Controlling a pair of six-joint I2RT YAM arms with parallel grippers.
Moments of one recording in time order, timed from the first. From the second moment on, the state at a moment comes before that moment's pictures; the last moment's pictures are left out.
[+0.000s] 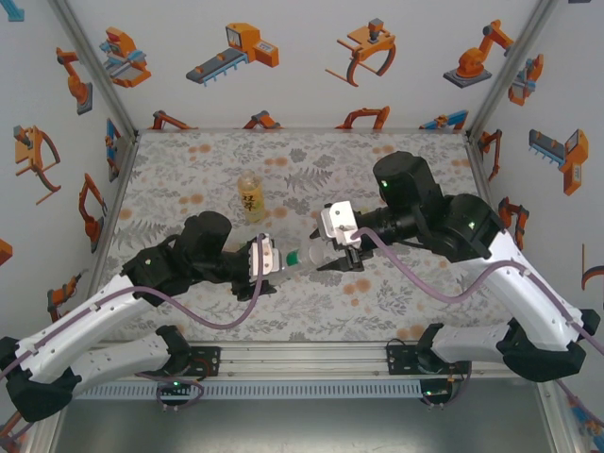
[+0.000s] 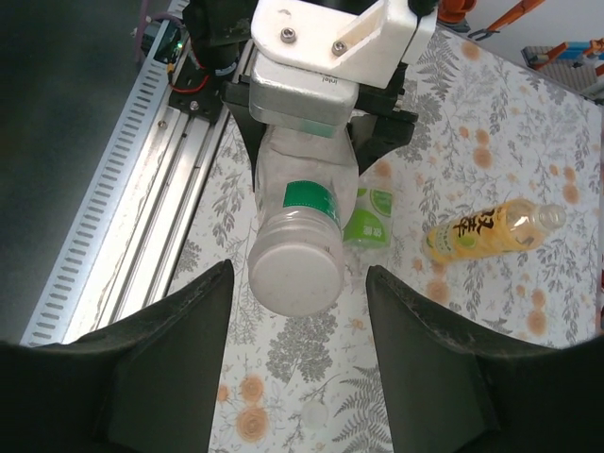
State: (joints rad) left arm -0.94 0.90 0.96 -0.67 0.42 0.52; right arm 0.91 1.21 1.66 -1.05 -0.72 -0.77
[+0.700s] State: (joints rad) left arm -0.94 0.90 0.96 -0.68 0.42 0.52; right arm 0.91 1.21 1.62 -1.03 -0.72 -0.77
